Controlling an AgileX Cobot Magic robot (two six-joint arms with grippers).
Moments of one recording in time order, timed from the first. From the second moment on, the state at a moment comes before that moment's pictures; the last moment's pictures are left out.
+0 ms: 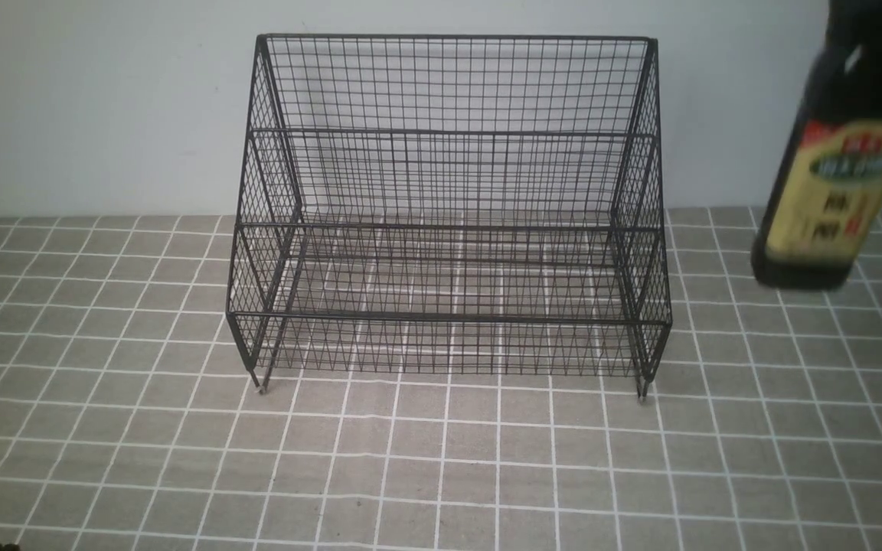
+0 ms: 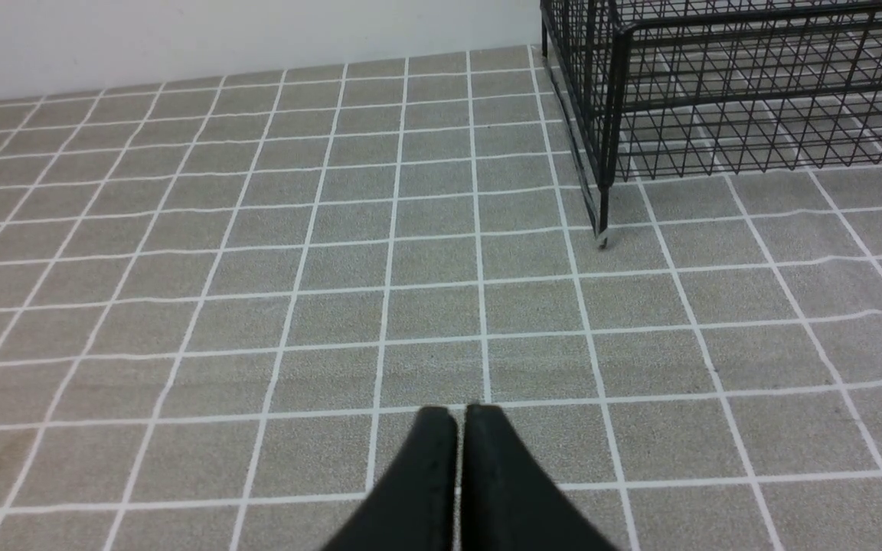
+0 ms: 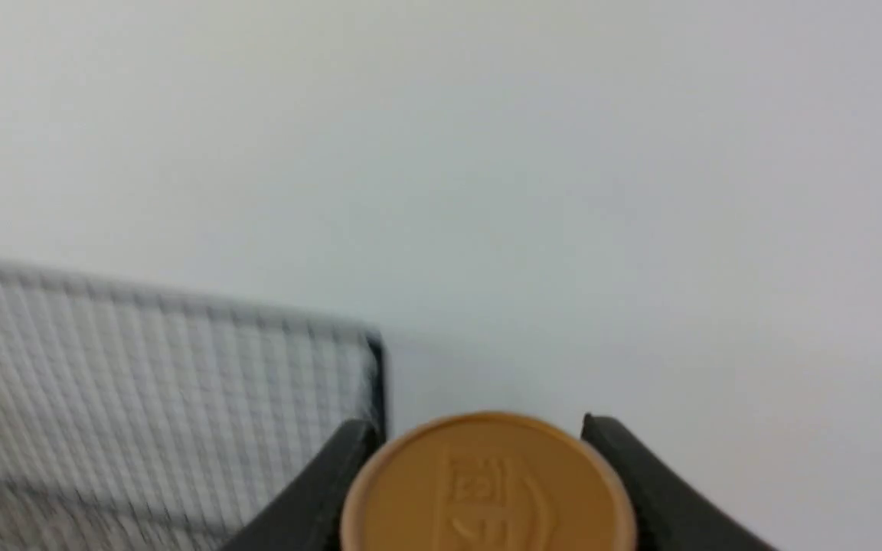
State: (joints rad) right arm 0.22 1.25 -1.18 -0.32 0.23 0.32; left arm -0.01 -0.01 0.03 -0.10 0.37 0.15
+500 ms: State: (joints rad) right arm 0.40 1.50 -1.47 -0.31 0.21 0.34; left arm -0.01 -0.01 0.03 -0.10 0.37 0.15
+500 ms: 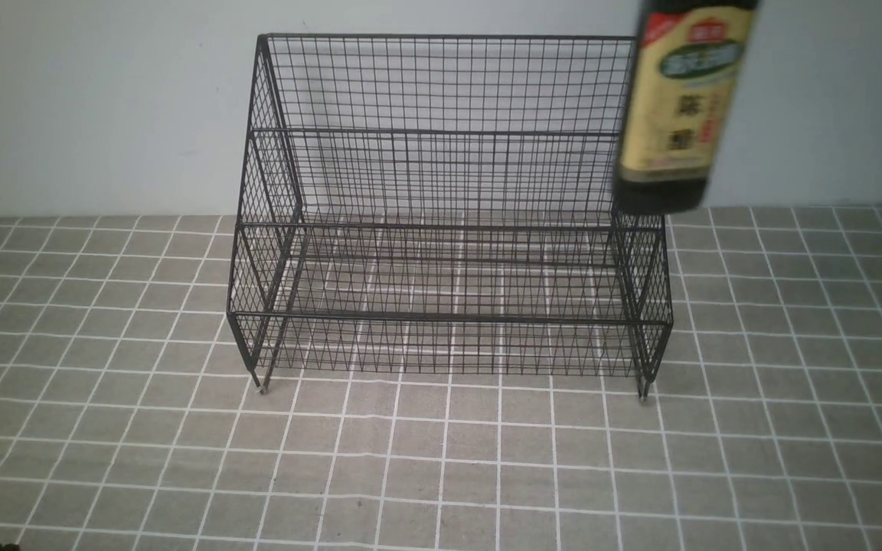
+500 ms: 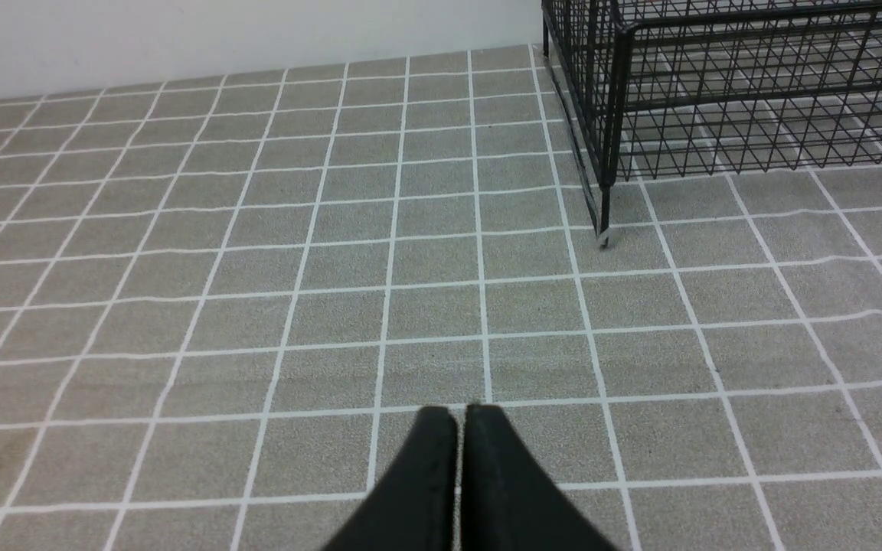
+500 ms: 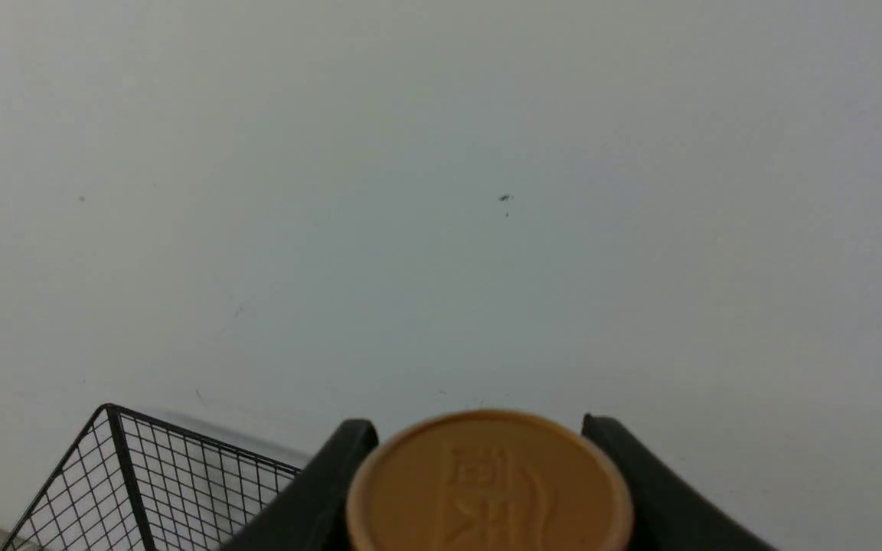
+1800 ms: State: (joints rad) right arm 0.41 1.63 -1.54 -0.20 0.59 0.35; left arm -0.01 -0.01 0.03 -0.10 0.37 0.15
